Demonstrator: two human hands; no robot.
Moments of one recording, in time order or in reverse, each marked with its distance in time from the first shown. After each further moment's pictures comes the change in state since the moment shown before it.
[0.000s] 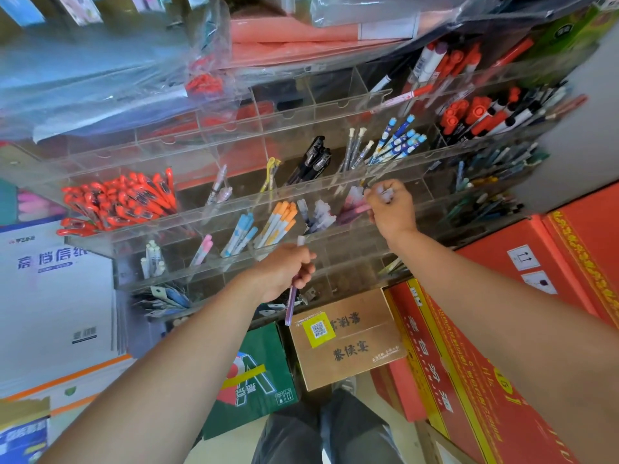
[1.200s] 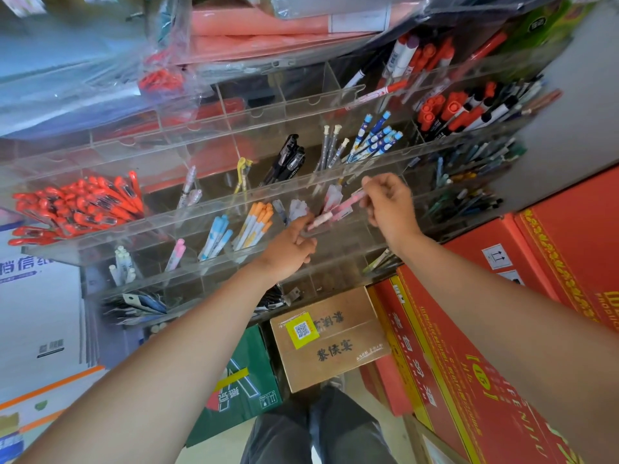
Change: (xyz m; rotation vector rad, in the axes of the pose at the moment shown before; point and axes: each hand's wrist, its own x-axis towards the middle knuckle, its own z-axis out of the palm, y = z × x) left_hand 0.025 0.014 0.028 0.416 -0.001 0.371; right_hand -0.007 -0.011 -0.036 0.193 -0.165 -0.032
